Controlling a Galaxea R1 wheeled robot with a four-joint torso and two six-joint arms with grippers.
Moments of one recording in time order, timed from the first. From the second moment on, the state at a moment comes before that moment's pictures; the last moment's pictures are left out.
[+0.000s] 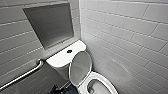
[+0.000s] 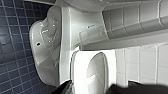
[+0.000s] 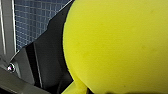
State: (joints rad) left arm 0.72 2.29 -1.59 0.32 -0.10 -1.16; right arm -1.63 2.78 -2.67 -0.82 0.61 1.19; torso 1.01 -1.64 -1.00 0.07
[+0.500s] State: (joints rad) left arm 0.66 2.34 -1.72 0.32 -0.17 -1.34; right arm -1.63 2.79 -2.67 -0.82 0.61 1.19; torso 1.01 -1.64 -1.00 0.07
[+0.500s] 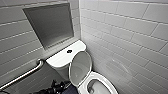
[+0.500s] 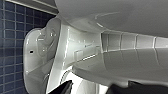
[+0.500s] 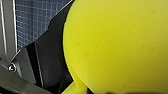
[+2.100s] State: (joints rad) left arm 0.84 2.33 -1.56 0.76 0.10 -1.37; right arm -1.63 2.84 -2.80 -0.83 0.60 1.20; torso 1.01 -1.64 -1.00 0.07
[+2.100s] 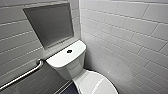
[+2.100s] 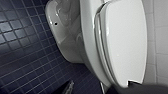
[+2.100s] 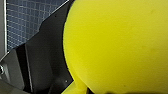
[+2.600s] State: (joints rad) left arm 1.14 2.27 -1.56 0.99 0.09 -1.36; right arm -1.63 2.89 -2.79 -0.81 0.46 1.17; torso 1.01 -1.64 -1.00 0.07
